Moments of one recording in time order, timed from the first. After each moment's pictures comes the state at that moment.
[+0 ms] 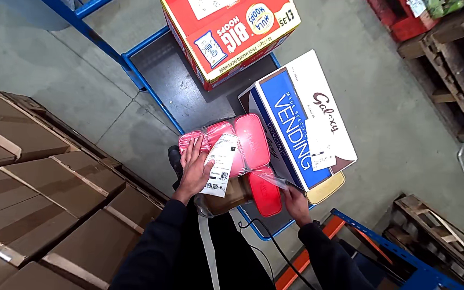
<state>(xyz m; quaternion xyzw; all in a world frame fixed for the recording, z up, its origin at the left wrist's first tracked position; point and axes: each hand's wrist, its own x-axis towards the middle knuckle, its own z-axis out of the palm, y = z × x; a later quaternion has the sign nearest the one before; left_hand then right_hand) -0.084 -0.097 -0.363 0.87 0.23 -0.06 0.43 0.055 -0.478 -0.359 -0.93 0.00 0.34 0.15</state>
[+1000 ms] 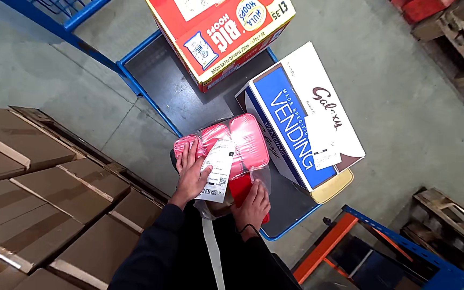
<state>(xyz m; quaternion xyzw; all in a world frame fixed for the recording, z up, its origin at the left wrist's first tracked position) -0.077 -0.094 -0.374 0.89 0.22 -0.09 0.39 -0.068 -0.336 -0.377 -0.99 -0.10 0.10 0.00</state>
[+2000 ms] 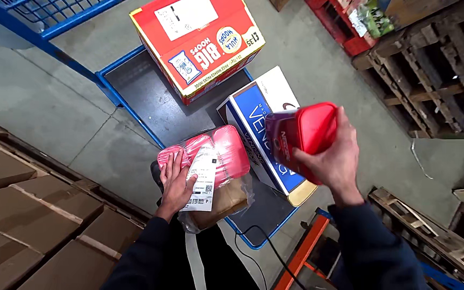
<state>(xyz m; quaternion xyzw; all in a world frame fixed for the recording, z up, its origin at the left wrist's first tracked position) -0.072 -0.097 -0.387 0.90 0.24 -0.08 0.36 0.216 -0.360 -0.181 -0.98 -0.15 0.05 0.11</state>
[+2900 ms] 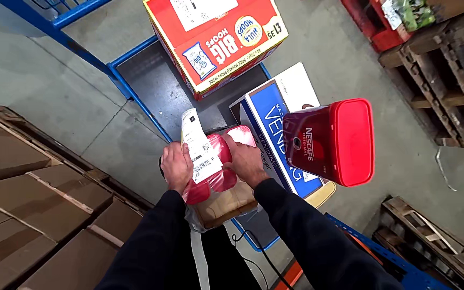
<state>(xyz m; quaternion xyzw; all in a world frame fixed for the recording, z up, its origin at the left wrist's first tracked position) -0.023 -0.066 -0.398 0.87 0.42 0.03 0.24 0.138 -0.206 -0.327 -0.89 -0.34 0.31 -0.05</state>
